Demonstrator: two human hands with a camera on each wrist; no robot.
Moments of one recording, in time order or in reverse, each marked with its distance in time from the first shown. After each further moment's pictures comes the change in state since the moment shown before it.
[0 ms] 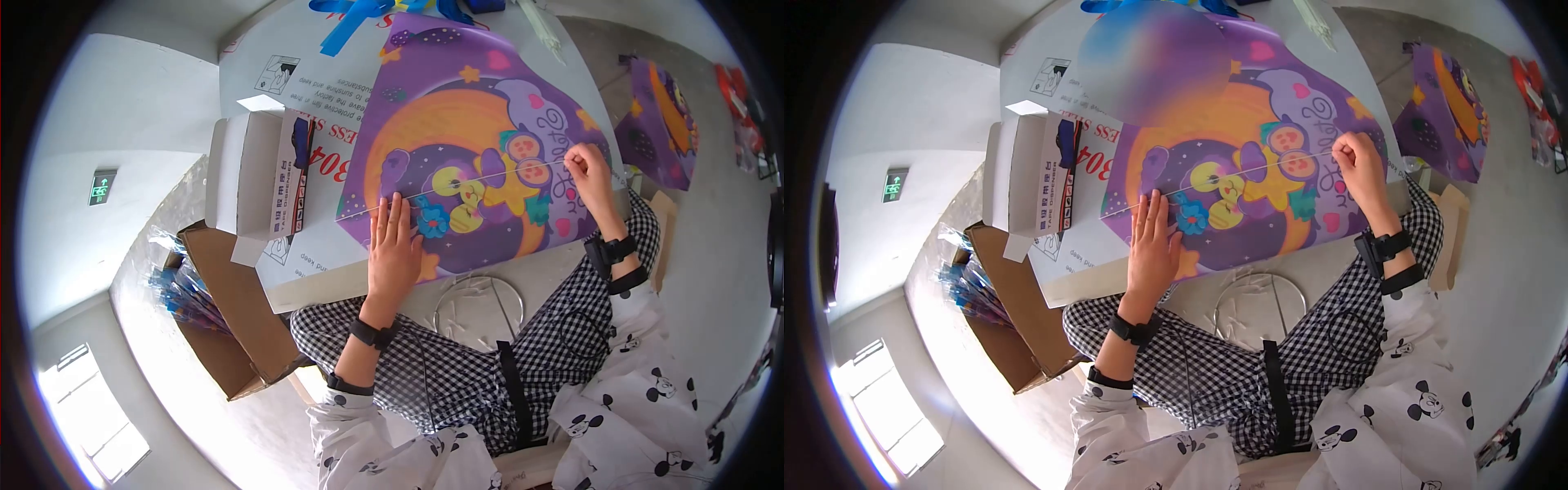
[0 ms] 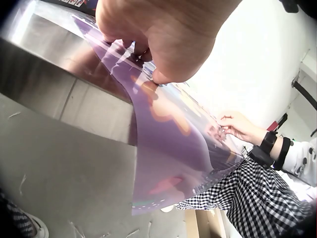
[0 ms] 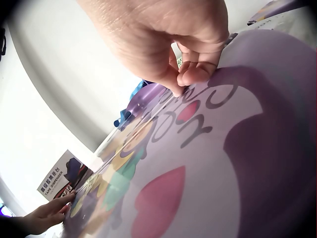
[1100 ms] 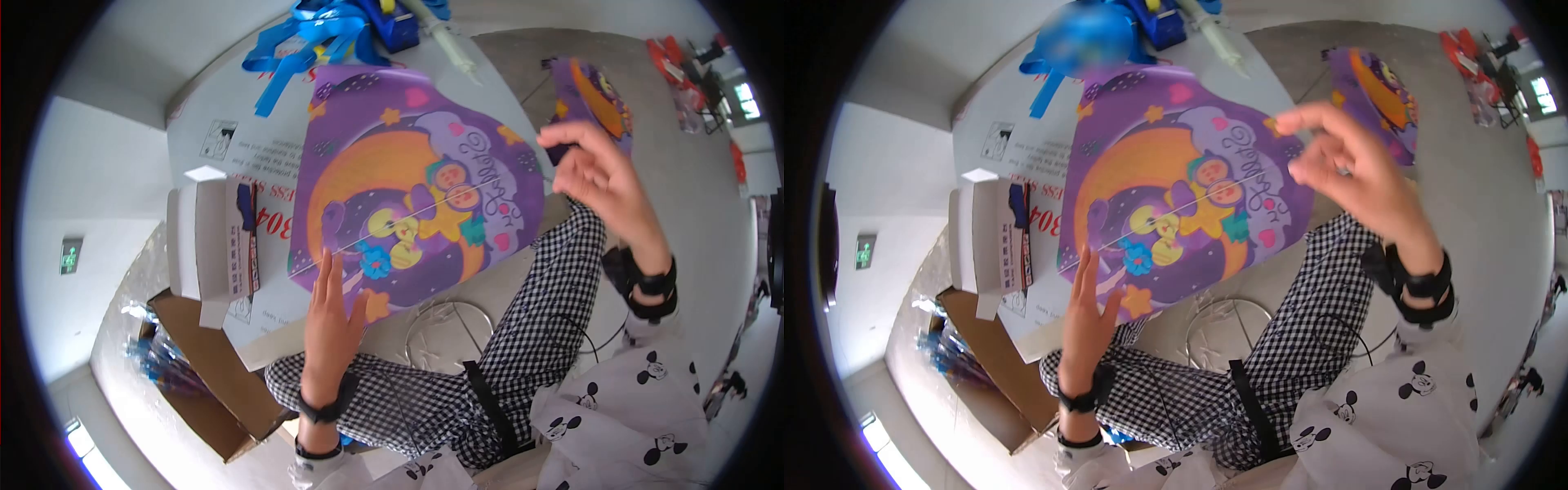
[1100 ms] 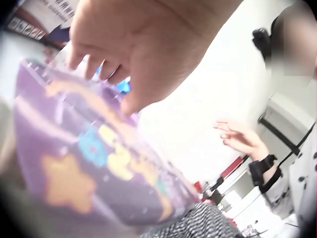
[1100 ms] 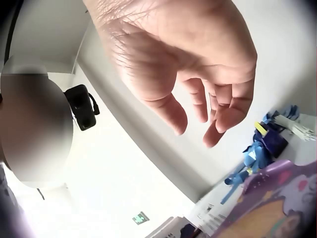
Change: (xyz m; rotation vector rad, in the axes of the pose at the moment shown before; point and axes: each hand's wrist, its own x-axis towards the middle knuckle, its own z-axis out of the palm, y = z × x) left_hand -0.006 0.037 -0.085 -0.218 -0.073 -0.039; right_hand 0.008 -0.154 -0.149 0.376 -0.258 0.003
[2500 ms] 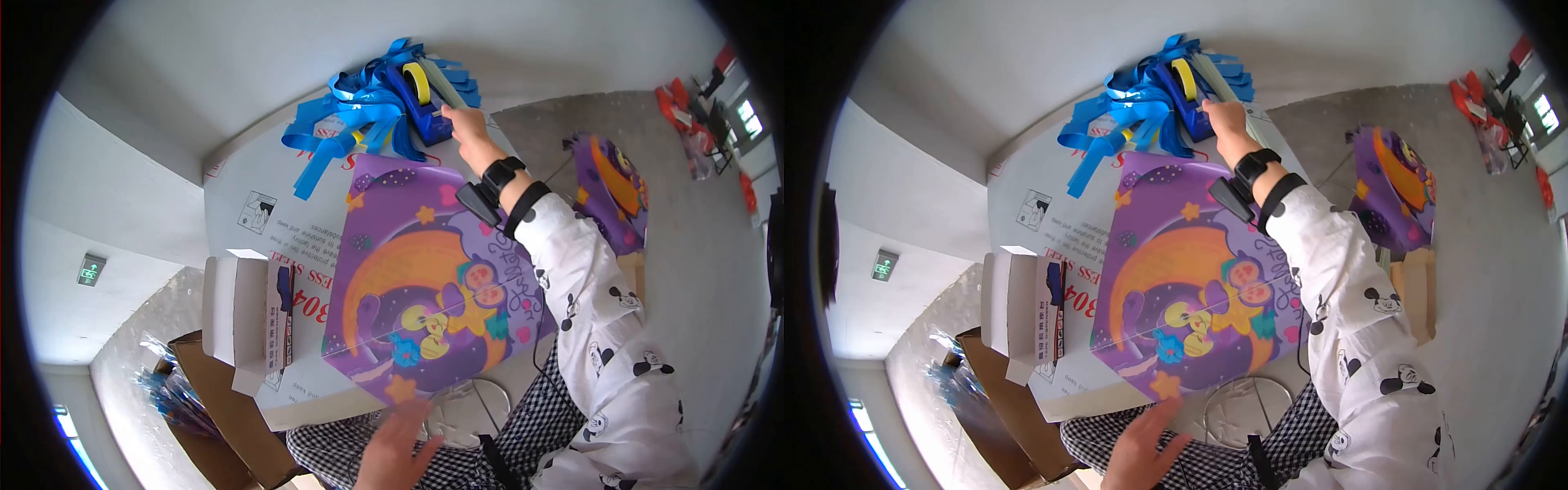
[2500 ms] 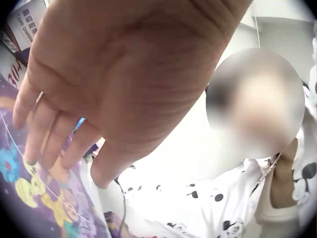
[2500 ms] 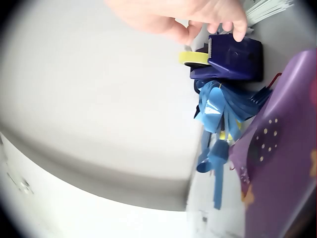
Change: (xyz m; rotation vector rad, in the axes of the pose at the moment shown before) left_hand -0.034 0.086 -0.047 -0.212 -0.221 0.000; right_hand 0.339 0.124 0.069 0.582 0.566 0.329
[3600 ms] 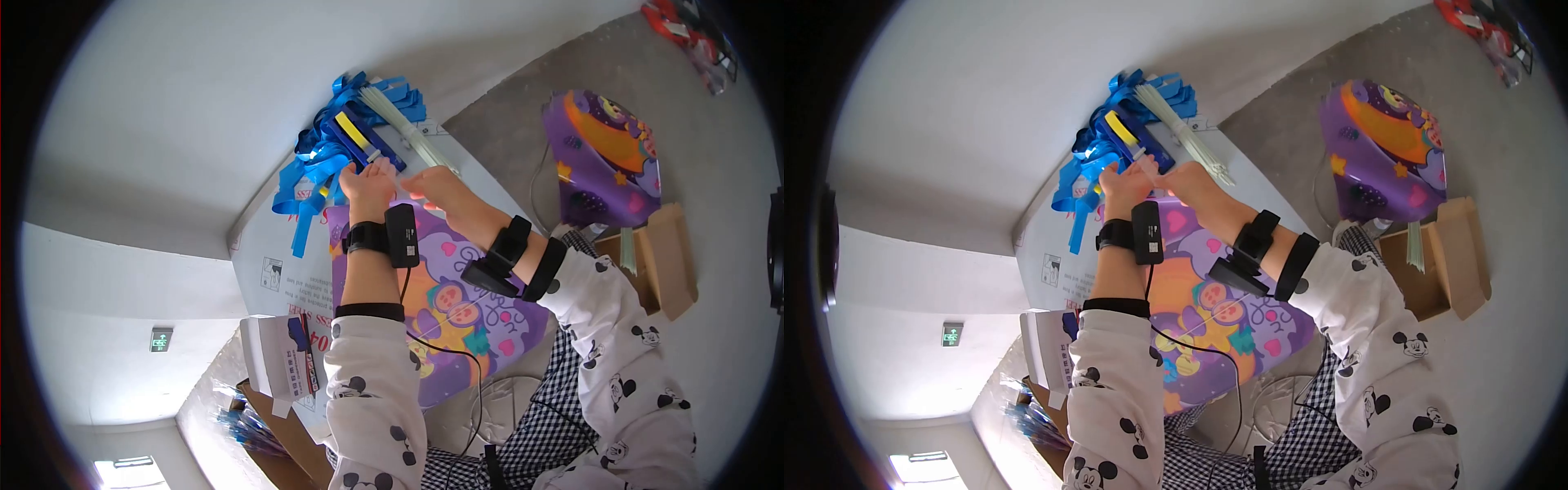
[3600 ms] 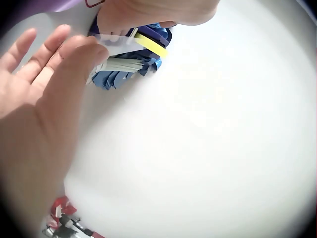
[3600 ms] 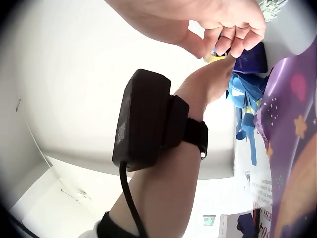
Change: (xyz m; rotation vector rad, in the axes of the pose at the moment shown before) left_hand 0.474 0.012 -0.003 -1.901 0.333 -0.317; right_hand -0.090 -0.015 -0.114 0.152 -0.475 0.089
